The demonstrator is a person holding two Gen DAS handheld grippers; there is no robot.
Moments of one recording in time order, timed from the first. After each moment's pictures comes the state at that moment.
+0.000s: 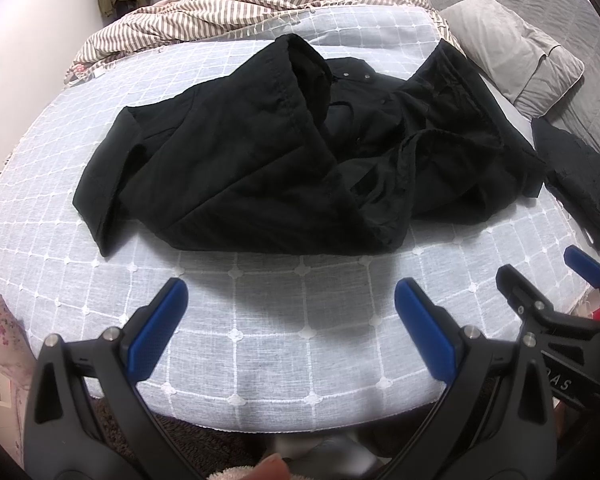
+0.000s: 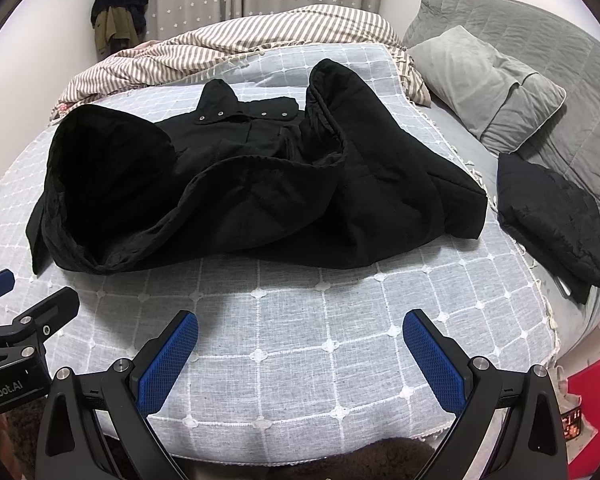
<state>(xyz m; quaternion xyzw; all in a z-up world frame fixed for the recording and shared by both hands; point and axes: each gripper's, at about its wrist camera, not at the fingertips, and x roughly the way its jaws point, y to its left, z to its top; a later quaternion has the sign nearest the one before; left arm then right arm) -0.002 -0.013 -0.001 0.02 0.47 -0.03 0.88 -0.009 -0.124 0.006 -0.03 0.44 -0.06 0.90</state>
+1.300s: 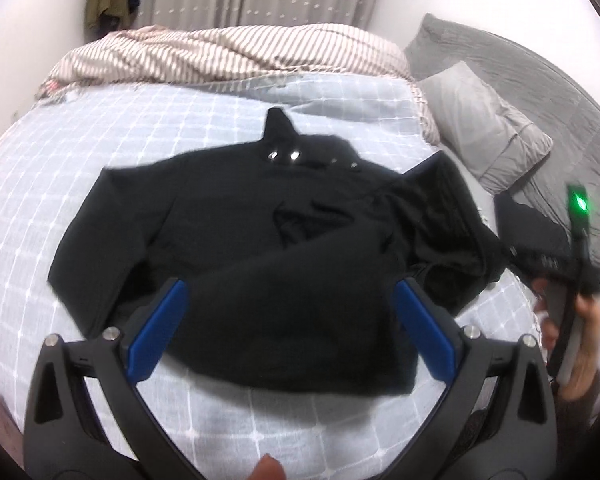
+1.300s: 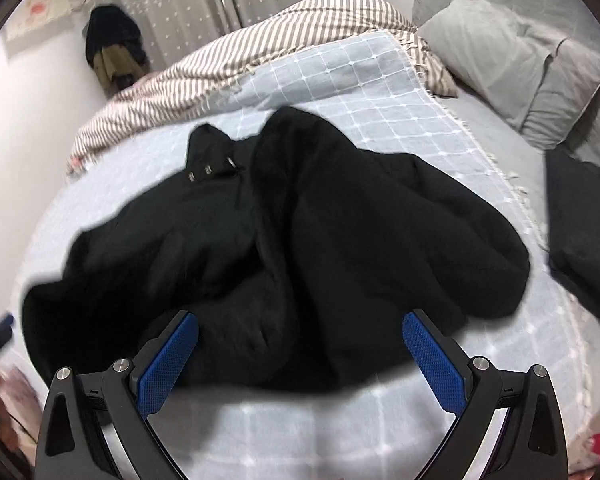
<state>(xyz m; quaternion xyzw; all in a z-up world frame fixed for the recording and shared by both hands) 0.080 0.060 0.048 -0.06 0.40 -0.12 0.91 0.136 -0.219 0.044 0.09 0.45 0.03 0.89</state>
